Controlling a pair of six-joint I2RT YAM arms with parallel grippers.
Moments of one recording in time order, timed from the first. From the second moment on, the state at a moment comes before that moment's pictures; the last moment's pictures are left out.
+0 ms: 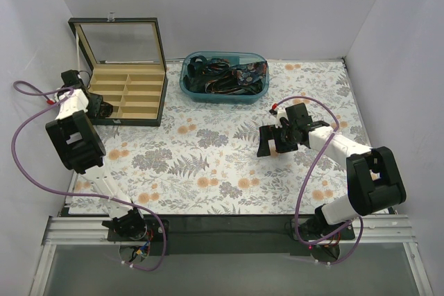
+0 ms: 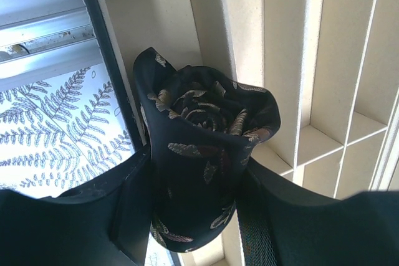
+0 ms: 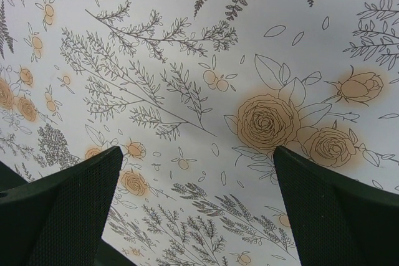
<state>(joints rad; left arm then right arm) 0.45 2.02 1.58 -0.57 -0.12 -0.97 0.34 1.47 0.81 -0.39 -0.41 0.13</state>
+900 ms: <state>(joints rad) 0.45 2.02 1.63 -0.66 -0.12 -0.93 0.33 1.47 0.81 -0.39 -0.42 0.13</state>
